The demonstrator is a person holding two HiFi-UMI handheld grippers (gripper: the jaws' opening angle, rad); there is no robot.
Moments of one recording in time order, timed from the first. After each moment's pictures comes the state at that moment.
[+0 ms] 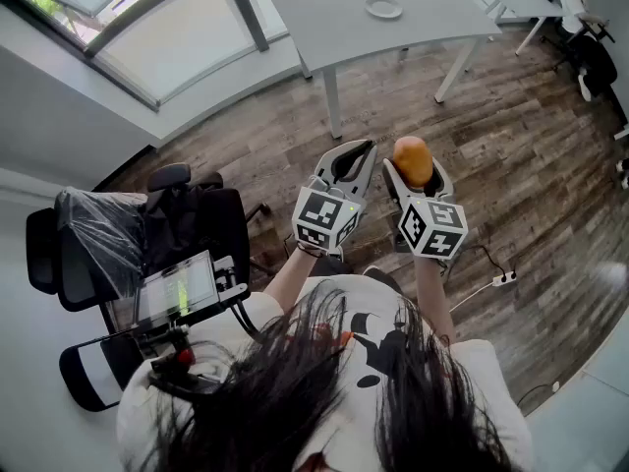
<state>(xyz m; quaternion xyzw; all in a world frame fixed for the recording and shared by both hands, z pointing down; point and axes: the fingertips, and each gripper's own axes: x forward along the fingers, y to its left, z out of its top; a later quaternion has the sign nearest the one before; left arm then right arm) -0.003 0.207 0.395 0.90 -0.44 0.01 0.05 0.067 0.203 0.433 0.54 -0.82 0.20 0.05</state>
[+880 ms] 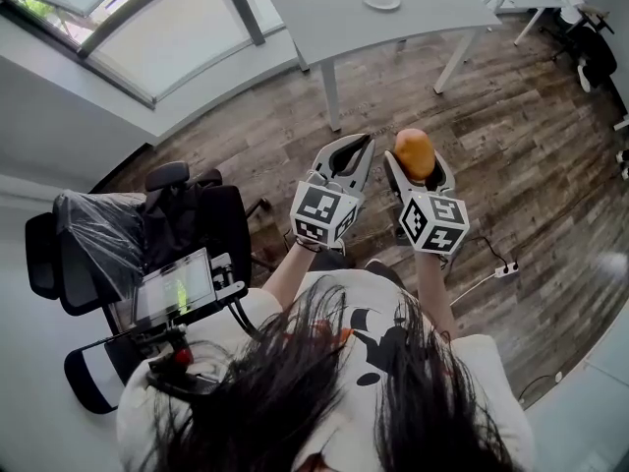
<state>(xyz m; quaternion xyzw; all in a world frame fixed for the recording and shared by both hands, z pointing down) -0.003 0.207 0.403 0.90 -0.44 0.02 0.05 0.072 0.203 0.433 0.55 -0.81 0.19 0.04</state>
